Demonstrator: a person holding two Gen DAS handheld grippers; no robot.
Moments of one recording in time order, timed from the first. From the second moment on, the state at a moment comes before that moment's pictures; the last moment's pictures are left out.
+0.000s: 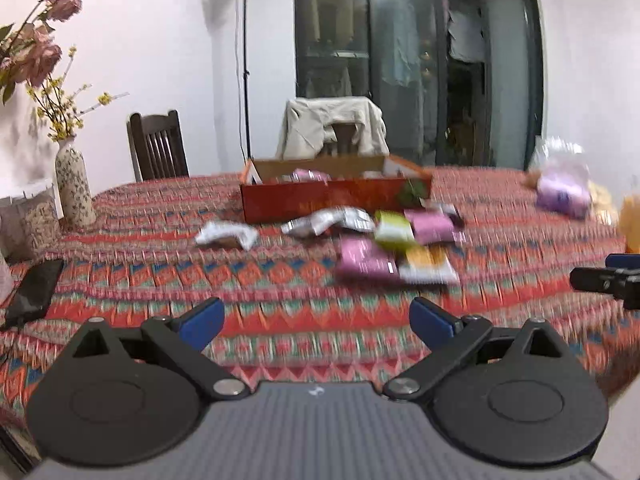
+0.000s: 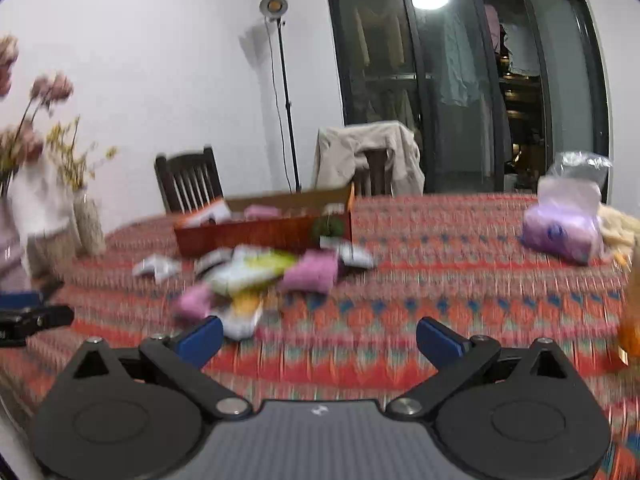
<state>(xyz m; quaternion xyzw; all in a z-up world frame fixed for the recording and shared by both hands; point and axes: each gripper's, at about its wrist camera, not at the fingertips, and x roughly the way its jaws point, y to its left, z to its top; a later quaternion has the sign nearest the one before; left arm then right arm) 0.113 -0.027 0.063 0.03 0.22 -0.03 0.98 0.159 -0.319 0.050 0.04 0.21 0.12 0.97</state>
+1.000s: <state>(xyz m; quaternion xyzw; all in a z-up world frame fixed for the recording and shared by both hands) 0.275 0.062 0.053 0.00 0.29 -0.03 0.96 0.259 -0.253 0.047 0.08 0.20 0.17 0.96</state>
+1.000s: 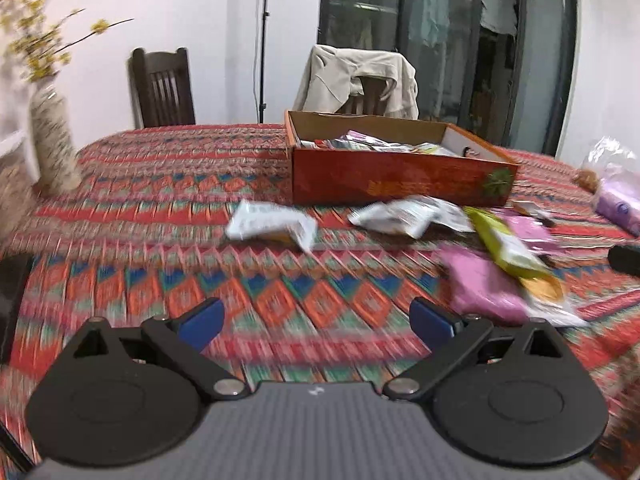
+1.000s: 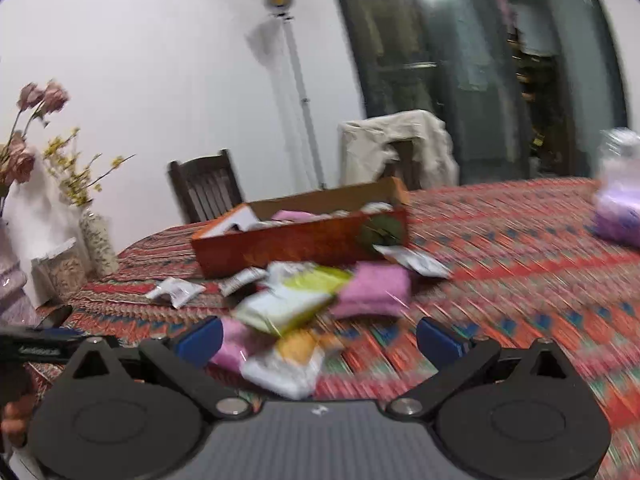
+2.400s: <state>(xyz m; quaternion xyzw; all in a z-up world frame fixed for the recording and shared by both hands) 0.224 0.015 0.089 -0.07 0.28 -0.09 0.95 0.283 -0.226 0.070 -0.08 0.24 0.23 0.94</state>
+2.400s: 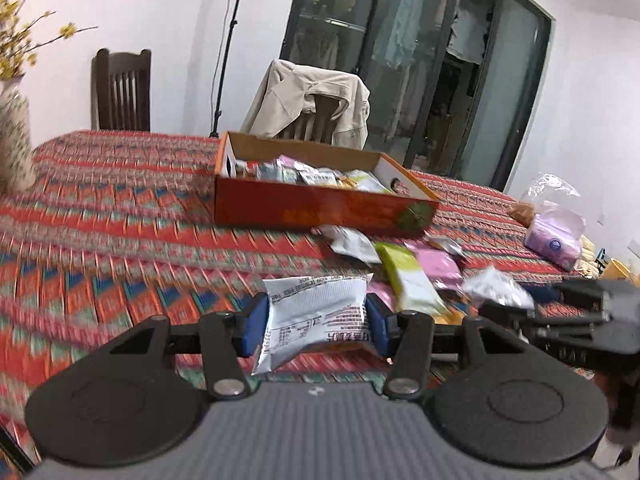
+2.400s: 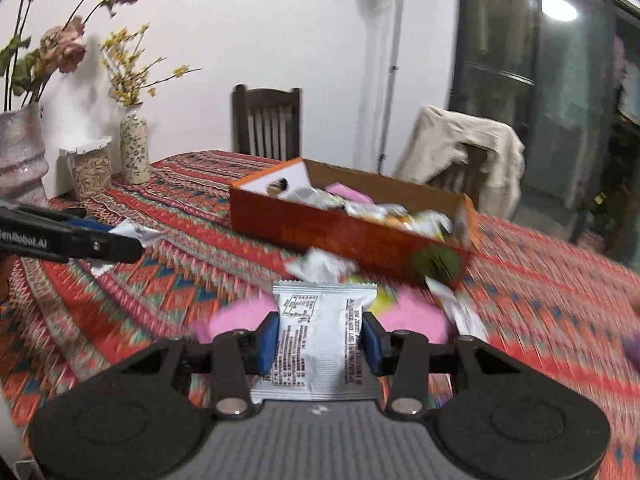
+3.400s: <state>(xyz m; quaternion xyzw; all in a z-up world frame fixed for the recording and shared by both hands) 0.243 -0.021 0.128 -0.04 0.24 -0.14 0.96 0.243 -0.280 0.060 -0.01 0.24 0.21 0.95</state>
